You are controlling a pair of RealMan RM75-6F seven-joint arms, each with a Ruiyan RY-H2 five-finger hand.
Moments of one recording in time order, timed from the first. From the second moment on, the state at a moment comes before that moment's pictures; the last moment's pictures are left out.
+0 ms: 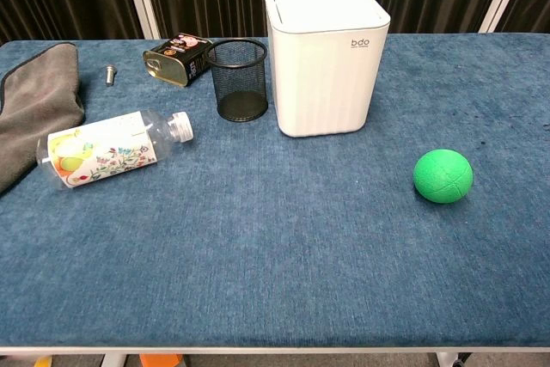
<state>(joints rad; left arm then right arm) 0.01 -1.35 0.05 -1.46 1.66 1.62 -0.03 -0.04 -1.23 -0.02 -1.52 -1.61 1.58 0.02</state>
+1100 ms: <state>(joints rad) 0.01 -1.36 0.05 -1.44 1.64 1.60 -0.04 0.34 -1.15 0.22 -1.87 -1.53 1.22 -0.32</state>
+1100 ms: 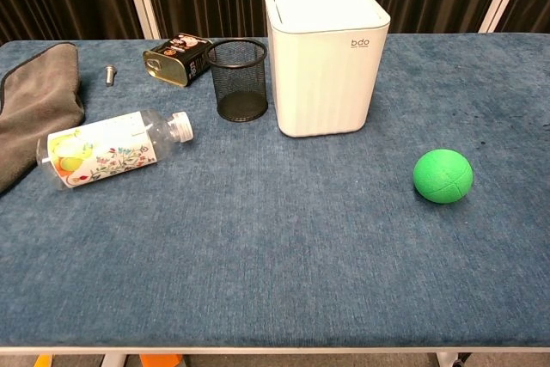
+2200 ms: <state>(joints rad) 0.02 -1.37 0.05 -1.36 1.62 1.60 -0.11 0.71 -1.44 0.26 -1.76 -1.13 1.03 -0.62</state>
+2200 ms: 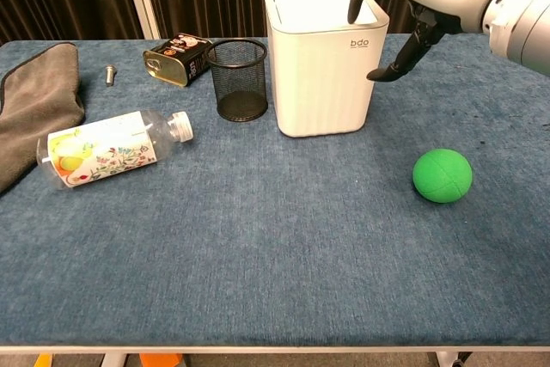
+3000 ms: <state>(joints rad) 0.01 -1.37 0.05 -1.38 1.63 1.60 -0.09 0.47 -1.23 0.00 -1.87 -1.42 1.24 -0.42</state>
